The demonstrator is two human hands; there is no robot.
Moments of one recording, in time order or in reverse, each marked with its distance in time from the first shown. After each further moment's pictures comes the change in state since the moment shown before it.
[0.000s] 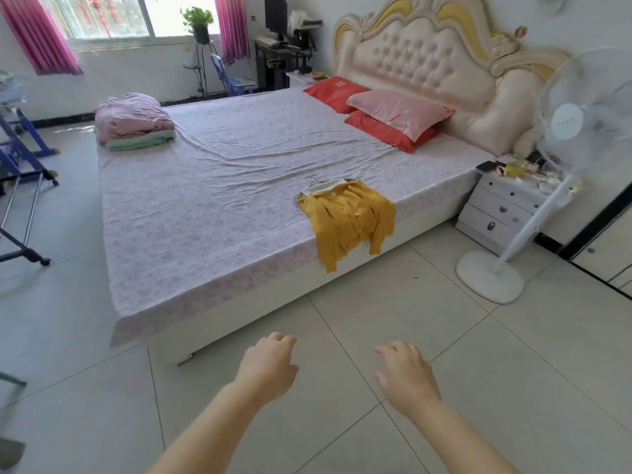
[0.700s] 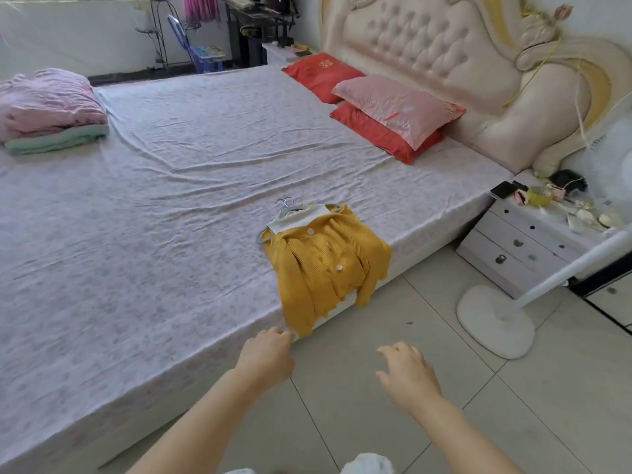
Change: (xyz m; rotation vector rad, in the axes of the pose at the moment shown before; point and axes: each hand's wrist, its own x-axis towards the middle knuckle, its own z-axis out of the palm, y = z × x) left_hand 0.419 0.043 -0.137 0.067 -0.131 0.055; right_hand 0.403 0.088 -0.096 -0.023 -0.164 0.094
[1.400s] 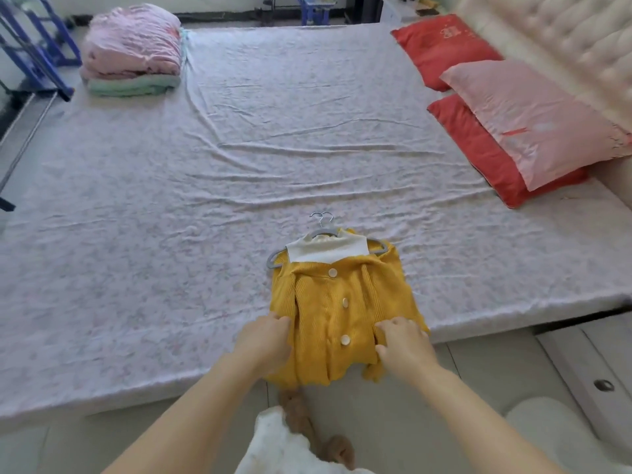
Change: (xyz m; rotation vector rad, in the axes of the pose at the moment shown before) left_hand 0.265 0.022 -0.114 -0.203 -0.039 -0.376; right_hand 0.369 0.030 -0.134 -0.159 -0.159 -0.353
